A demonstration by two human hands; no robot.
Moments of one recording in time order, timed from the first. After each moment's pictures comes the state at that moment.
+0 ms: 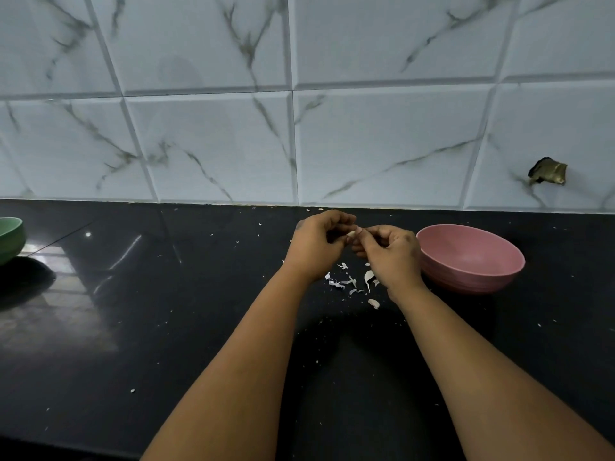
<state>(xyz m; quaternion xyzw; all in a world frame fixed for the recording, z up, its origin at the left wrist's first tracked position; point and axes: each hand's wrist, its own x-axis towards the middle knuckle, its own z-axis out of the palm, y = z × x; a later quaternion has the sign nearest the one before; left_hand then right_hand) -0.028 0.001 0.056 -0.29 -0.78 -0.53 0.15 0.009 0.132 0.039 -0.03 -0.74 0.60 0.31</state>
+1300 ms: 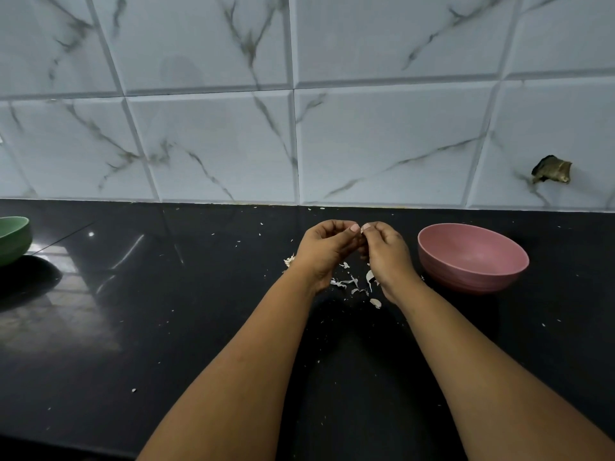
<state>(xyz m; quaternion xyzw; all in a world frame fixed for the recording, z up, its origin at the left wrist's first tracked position) -0.023 0.017 0.048 -0.14 -0.53 -0.83 -0.11 -0.006 0.127 0.035 -0.06 -0.72 0.64 0.26</state>
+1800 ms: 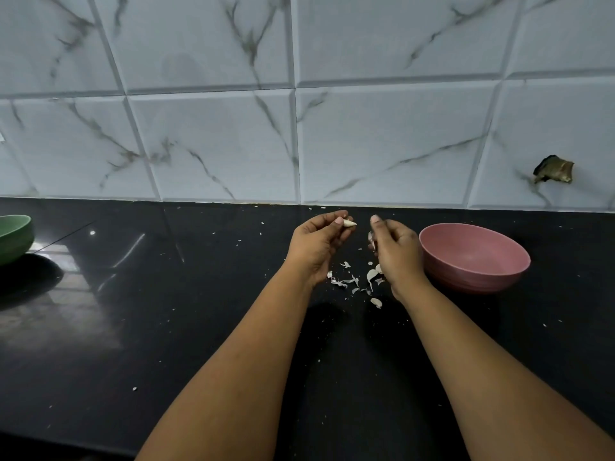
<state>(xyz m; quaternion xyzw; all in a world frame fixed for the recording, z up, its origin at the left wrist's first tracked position) -0.030 0.011 0.054 -0.12 -0.46 -0.88 -0.08 -0.001 0.137 0.035 -0.08 -0.73 0.60 0.31</state>
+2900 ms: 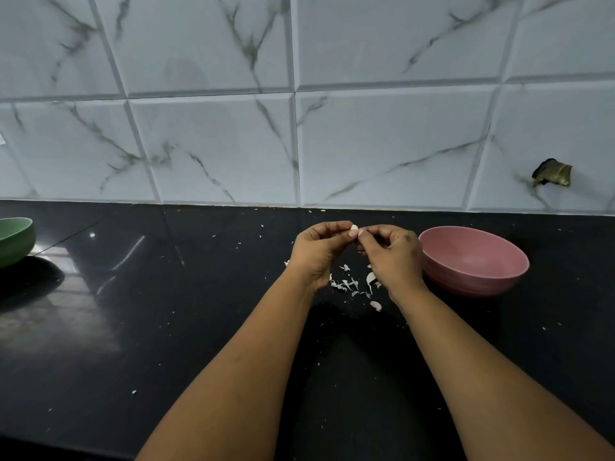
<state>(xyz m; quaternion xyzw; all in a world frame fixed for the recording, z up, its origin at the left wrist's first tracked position) -0.026 0.013 0.049 -0.13 -0.49 -0.86 -0.08 0.006 0.133 0.039 -0.03 -0.76 0.54 0.36</state>
